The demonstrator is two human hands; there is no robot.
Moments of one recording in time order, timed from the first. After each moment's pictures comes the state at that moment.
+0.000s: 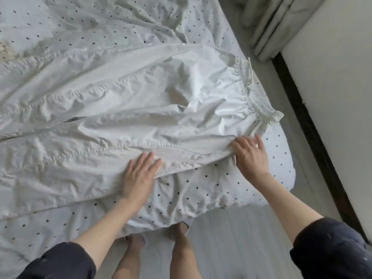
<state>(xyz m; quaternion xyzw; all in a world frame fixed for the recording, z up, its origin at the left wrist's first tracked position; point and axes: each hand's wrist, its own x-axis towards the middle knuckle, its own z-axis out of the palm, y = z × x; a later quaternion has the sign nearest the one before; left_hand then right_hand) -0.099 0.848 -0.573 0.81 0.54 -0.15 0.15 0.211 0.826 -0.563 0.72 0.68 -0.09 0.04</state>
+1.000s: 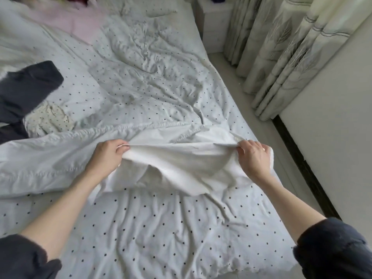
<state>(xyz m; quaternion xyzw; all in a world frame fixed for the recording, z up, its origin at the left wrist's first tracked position) -0.167 1.039 -0.412 0.69 0.67 0.15 0.24 0.200 0.971 -0.452 0.80 0.59 -0.05 -0.12</state>
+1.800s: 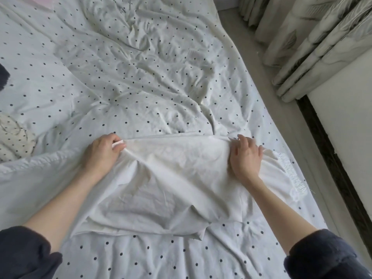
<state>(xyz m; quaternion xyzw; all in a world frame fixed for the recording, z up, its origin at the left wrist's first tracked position) -0.150 1.201 -0.524 0.67 0.72 0.01 0.18 0.182 1.121 -0.574 0.85 0.48 -0.18 -0.11</state>
